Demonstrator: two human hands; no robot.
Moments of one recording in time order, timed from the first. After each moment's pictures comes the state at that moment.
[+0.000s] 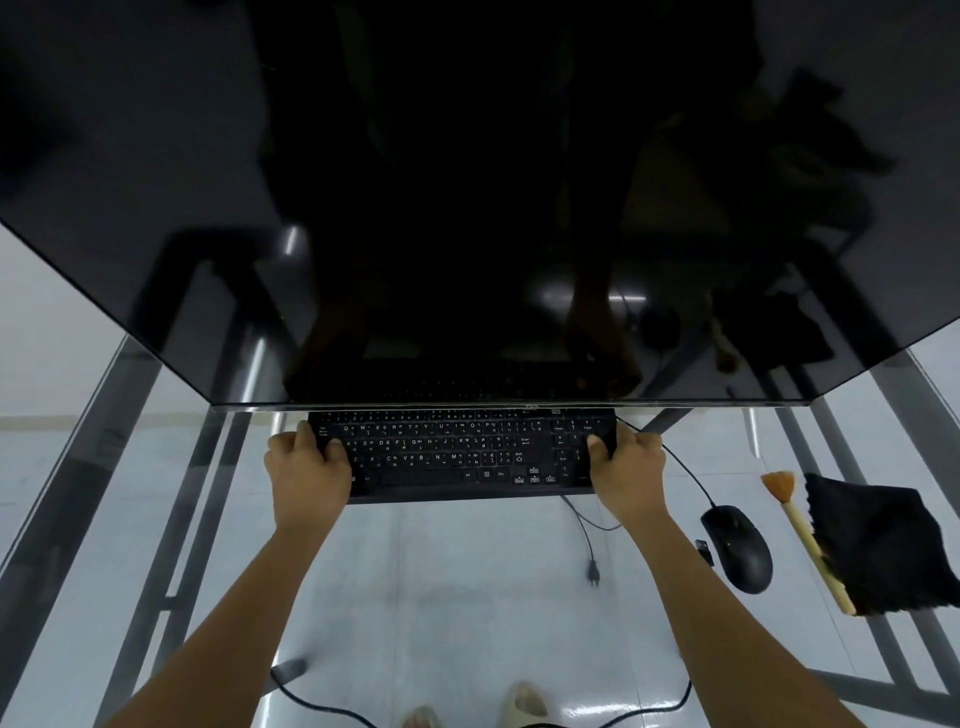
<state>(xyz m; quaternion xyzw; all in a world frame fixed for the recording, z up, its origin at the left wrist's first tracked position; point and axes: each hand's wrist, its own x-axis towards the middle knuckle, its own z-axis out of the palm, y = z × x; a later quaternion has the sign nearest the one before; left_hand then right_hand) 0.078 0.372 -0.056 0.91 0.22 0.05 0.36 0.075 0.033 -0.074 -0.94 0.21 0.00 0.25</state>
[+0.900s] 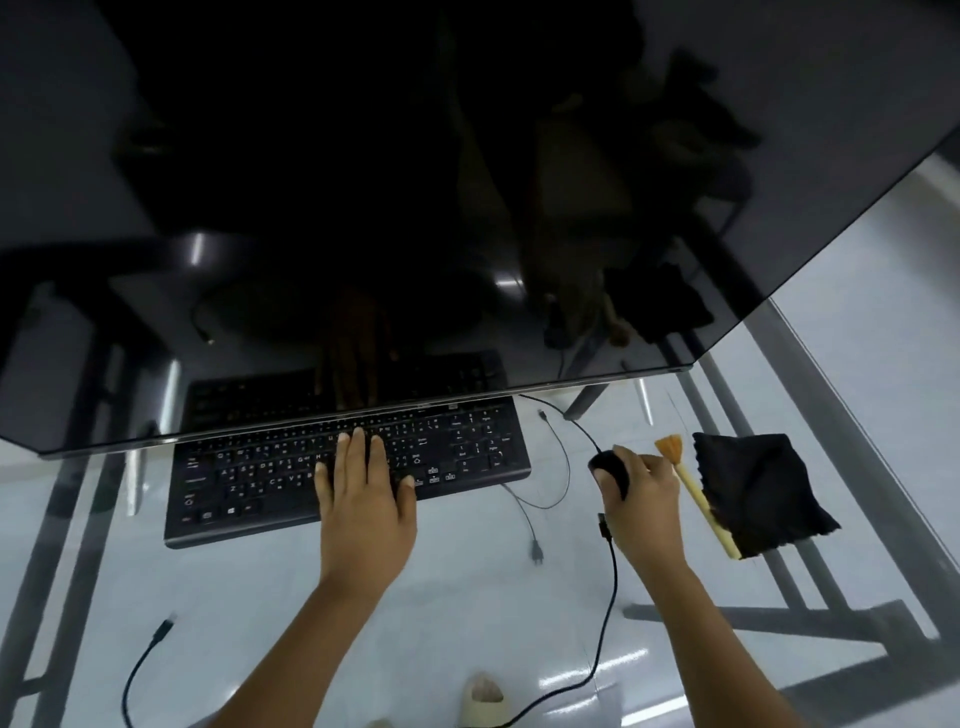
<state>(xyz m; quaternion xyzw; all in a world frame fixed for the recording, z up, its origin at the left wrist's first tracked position) 0.039 0.225 -0.069 0.98 -0.06 0.01 0.18 -0.010 -0.067 -0.062 -0.94 0.25 -0.06 0.22</state>
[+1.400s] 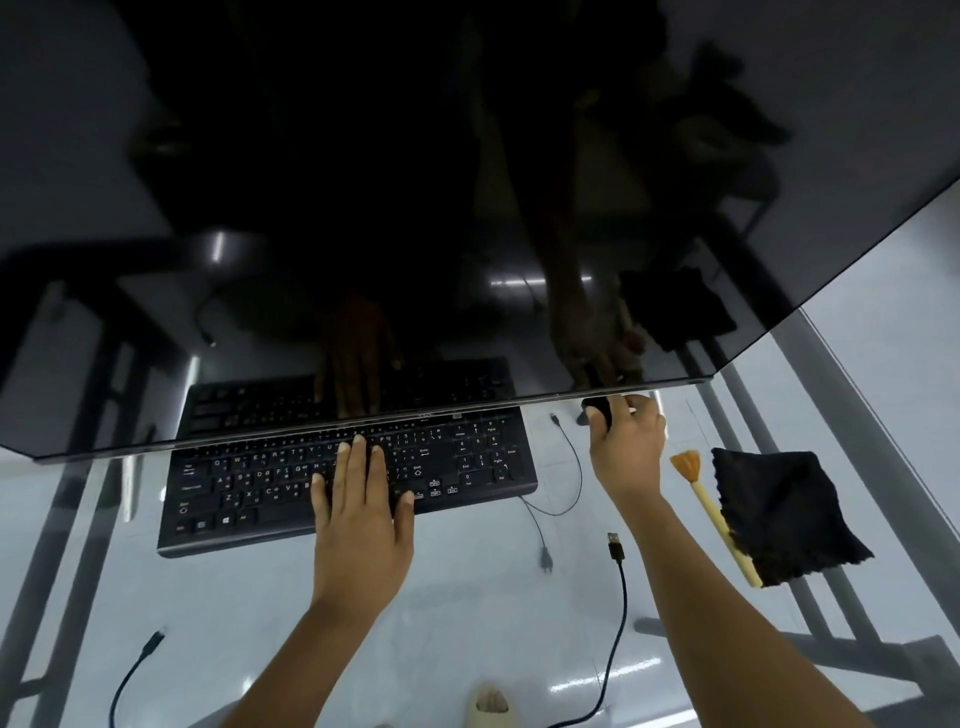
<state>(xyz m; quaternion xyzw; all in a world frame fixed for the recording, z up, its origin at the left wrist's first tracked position) 0.038 0.226 -0.078 0.98 -0.07 0.01 0.16 0.080 -0.070 -0.068 -0.95 0.24 -0.11 0.17</state>
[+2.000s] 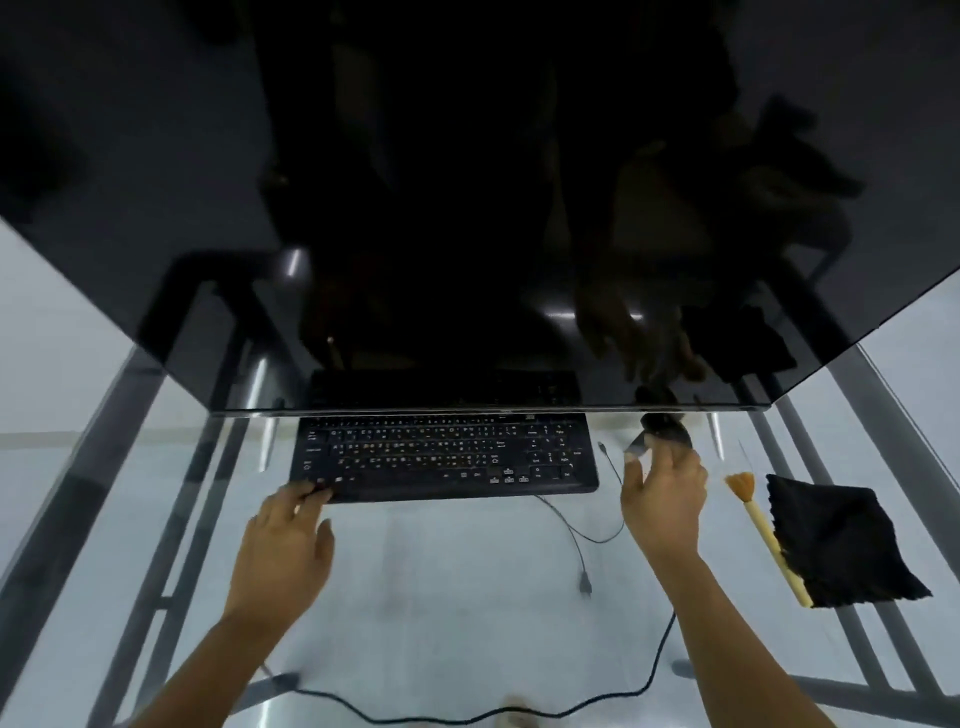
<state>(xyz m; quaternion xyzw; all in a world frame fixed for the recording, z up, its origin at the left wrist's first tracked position) -0.003 0.382 -0.051 0.99 -0.02 0.03 0.14 0.027 -0.019 -0.048 -0.95 0.21 -0.13 0.18</state>
